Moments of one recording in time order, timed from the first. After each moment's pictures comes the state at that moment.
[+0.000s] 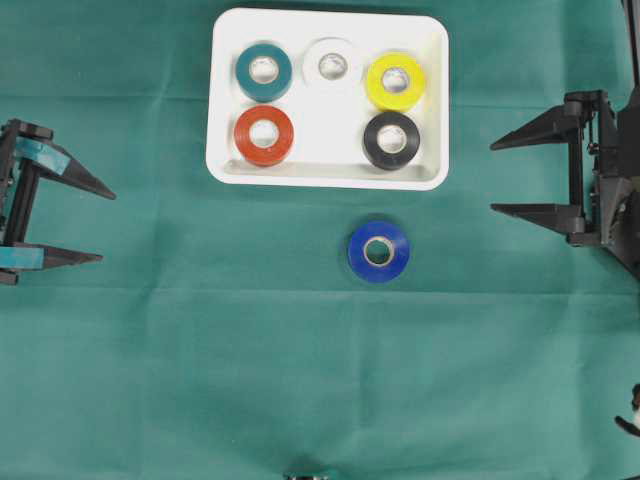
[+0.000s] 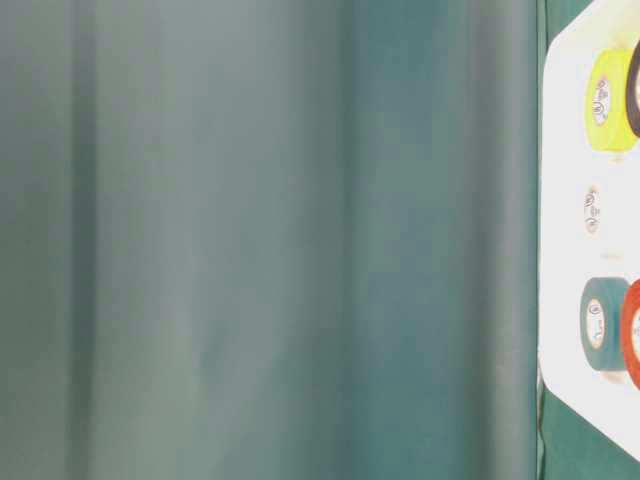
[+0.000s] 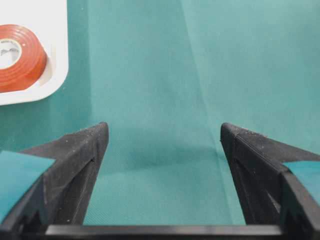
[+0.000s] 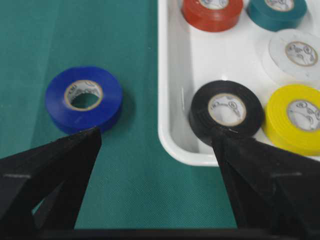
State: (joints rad) left arm -0.16 -0.87 1.26 -0.02 0.09 0.05; right arm -0.06 -0.86 1.33 -0.34 -0.07 0.44
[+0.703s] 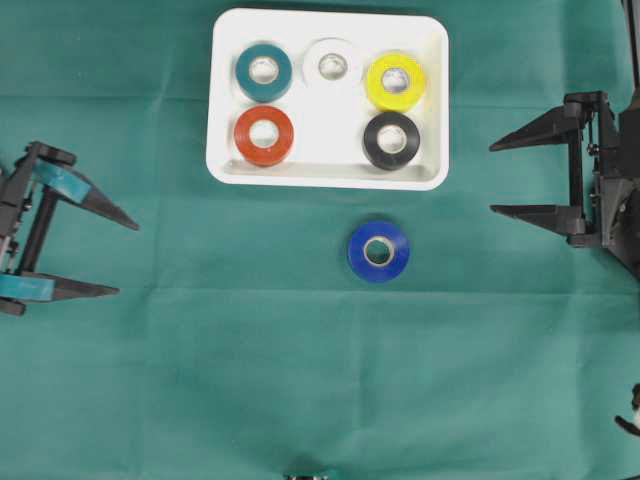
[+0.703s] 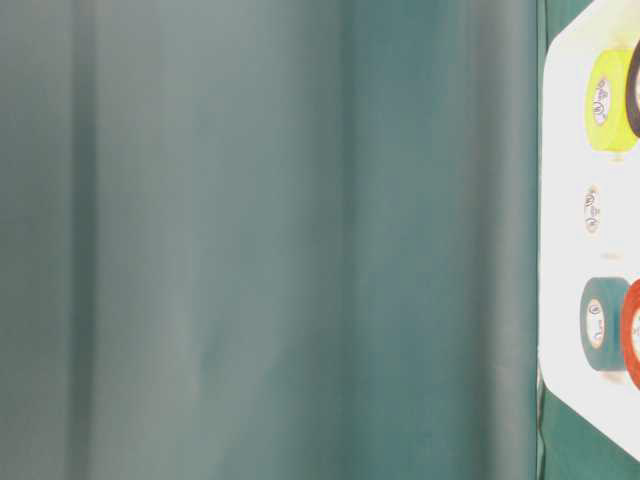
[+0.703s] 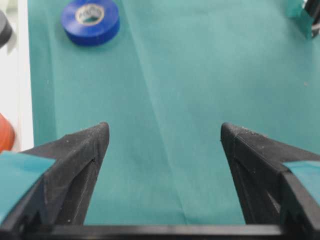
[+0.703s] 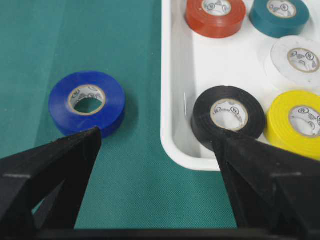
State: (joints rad) left arm -0.27 -0.73 1.16 -0.03 -0.05 0.06; right arm -0.06 -0.86 1.33 -0.35 -0.08 0.44
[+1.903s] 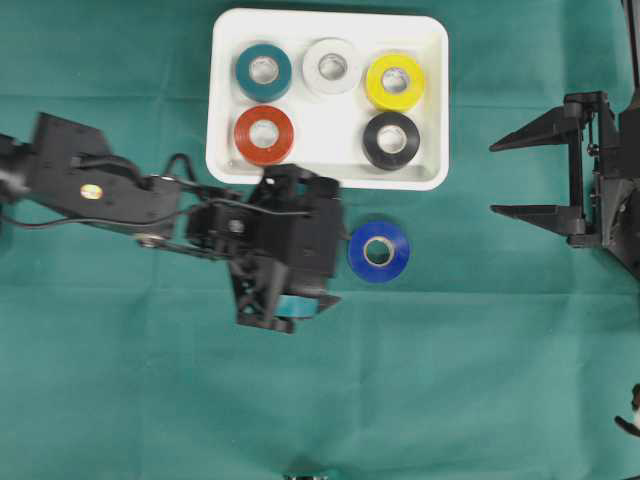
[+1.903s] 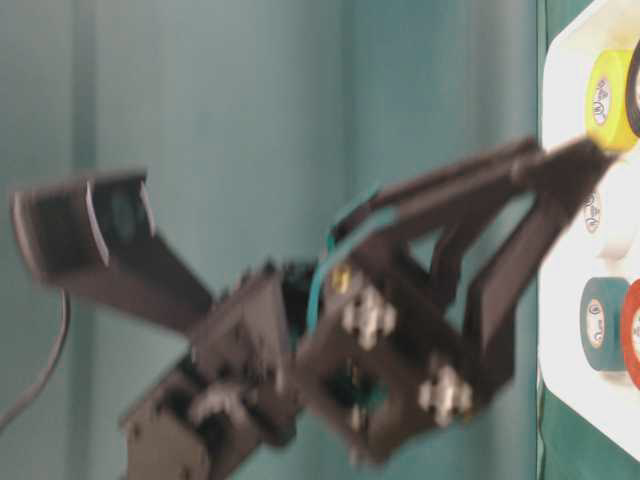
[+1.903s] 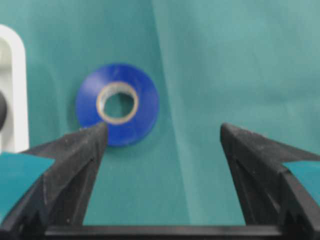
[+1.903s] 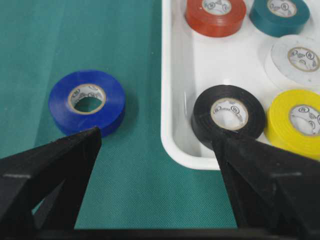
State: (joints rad) left arm -0.15 0.11 0.33 -0.02 0.23 0.06; right arm -0.06 -0.86 1.34 -0.35 -0.08 0.44
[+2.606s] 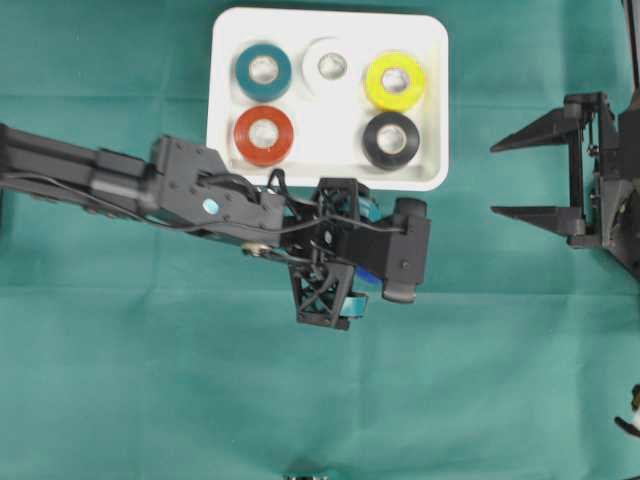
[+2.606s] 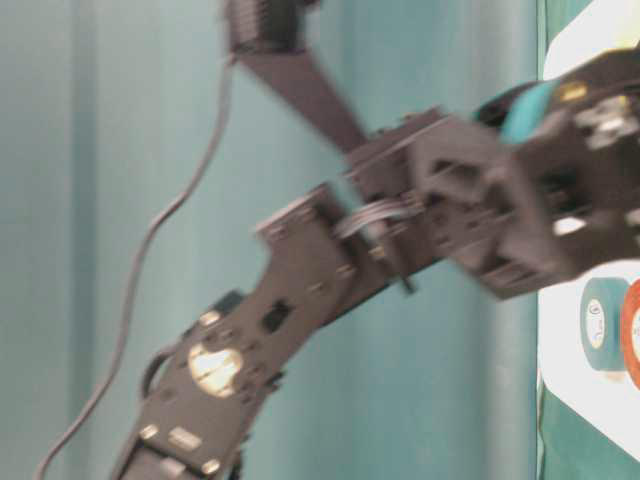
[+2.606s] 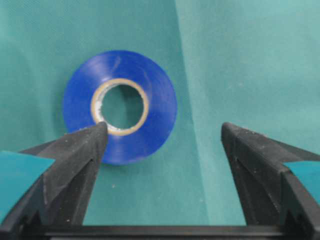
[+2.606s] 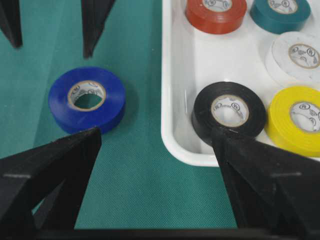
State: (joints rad) left arm -0.13 0.39 0.08 -0.02 0.45 0.05; right arm -0.06 -0.87 1.34 -0.35 -0.08 0.44
